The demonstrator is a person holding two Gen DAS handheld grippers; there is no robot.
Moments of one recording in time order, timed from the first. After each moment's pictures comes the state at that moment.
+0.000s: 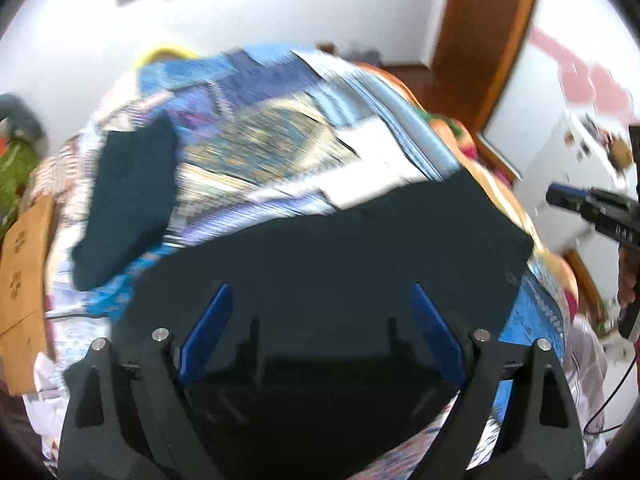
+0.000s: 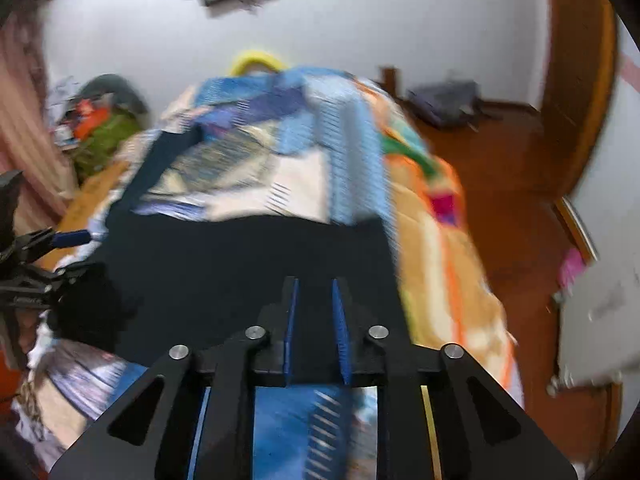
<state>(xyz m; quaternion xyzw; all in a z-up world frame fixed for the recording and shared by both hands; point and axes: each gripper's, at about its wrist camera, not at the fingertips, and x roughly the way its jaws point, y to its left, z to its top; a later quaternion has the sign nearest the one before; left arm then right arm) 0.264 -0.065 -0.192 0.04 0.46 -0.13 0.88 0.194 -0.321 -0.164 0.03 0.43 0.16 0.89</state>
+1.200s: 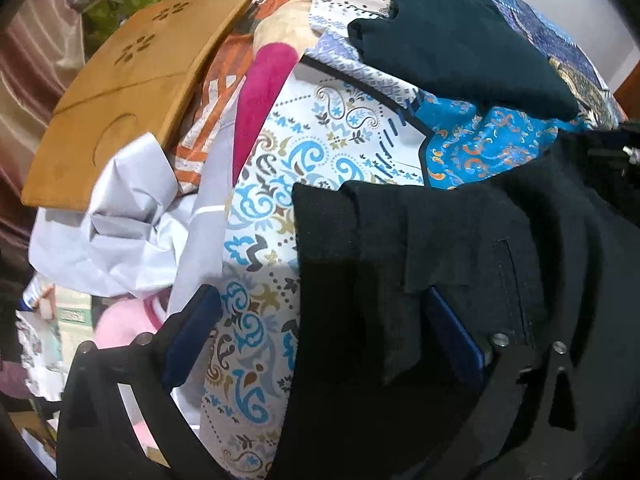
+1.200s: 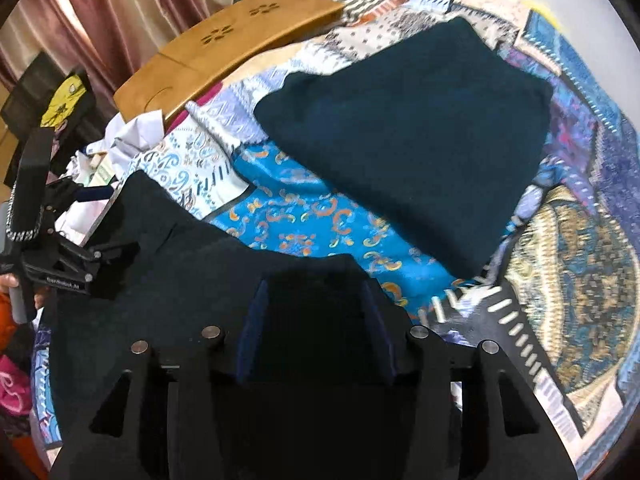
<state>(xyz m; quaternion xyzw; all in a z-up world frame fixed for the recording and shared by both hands) 0.223 0.256 -0.350 -0.10 0.58 0.11 0.80 0.306 0.058 -0.272 -0.22 0.53 0.43 0.69</state>
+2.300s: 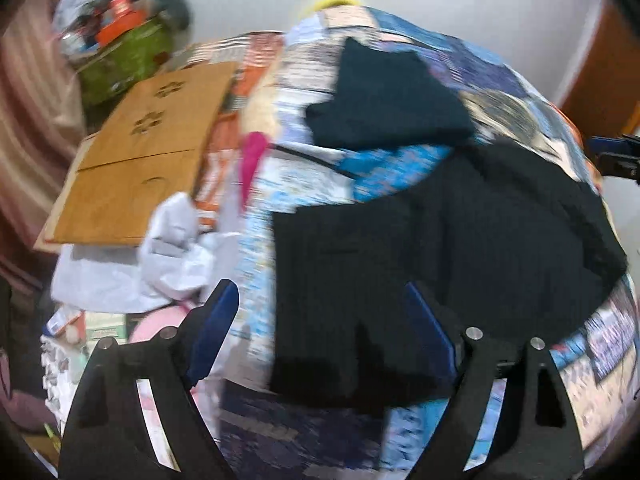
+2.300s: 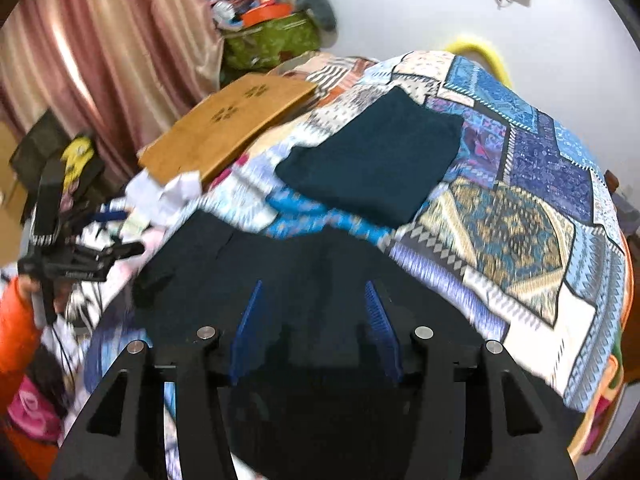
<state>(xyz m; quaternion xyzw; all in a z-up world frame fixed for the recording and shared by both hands) 0.148 0.206 -0.241 -0.05 0.50 0.05 0.86 0.203 -0.040 -0.155 -0.14 0.46 0.40 0.78</state>
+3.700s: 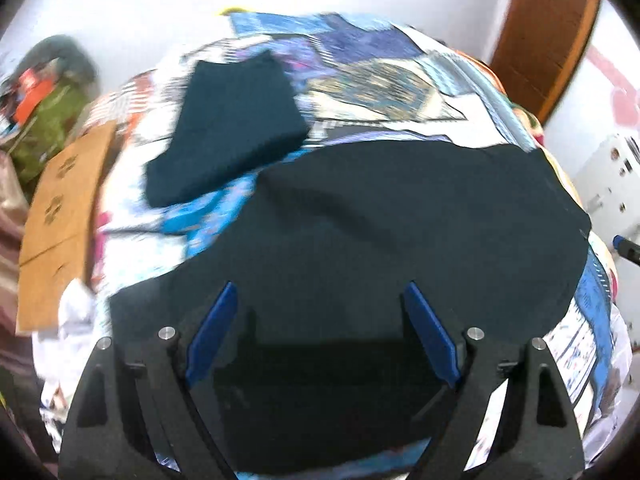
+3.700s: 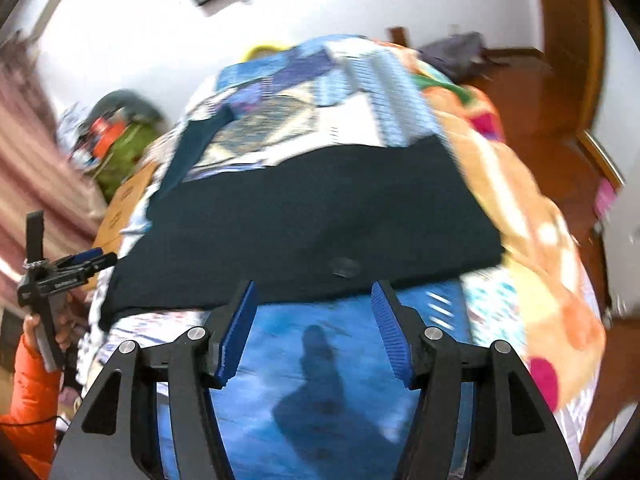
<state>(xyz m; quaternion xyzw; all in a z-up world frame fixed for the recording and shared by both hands) 0.236 0.031 -0.233 0.03 0.52 -0.06 0.85 0.108 -0.327 -0.214 0.16 0.48 0.11 0.86</state>
